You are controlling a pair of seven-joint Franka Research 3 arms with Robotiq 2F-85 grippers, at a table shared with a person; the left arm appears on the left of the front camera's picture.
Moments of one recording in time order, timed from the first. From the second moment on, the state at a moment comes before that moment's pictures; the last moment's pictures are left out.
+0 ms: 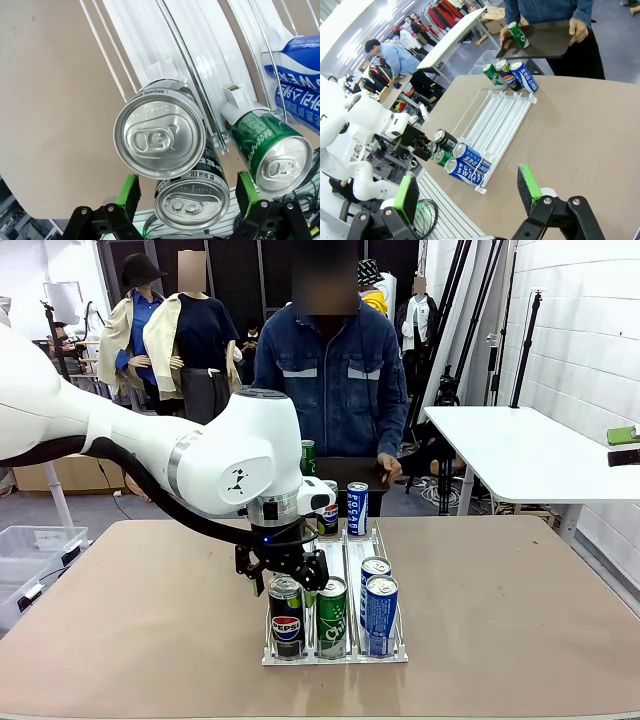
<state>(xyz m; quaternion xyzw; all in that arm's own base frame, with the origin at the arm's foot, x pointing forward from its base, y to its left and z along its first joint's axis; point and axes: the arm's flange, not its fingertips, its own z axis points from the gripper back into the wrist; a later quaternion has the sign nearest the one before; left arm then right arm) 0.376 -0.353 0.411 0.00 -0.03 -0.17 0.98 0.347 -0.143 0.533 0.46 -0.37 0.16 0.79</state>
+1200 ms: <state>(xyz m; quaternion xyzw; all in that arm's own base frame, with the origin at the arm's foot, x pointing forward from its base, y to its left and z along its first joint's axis) 0.382 -0.356 0.408 -0.01 -0.03 -0.17 0.98 0.347 -0.143 0.533 0.46 -0.37 0.16 0.79</state>
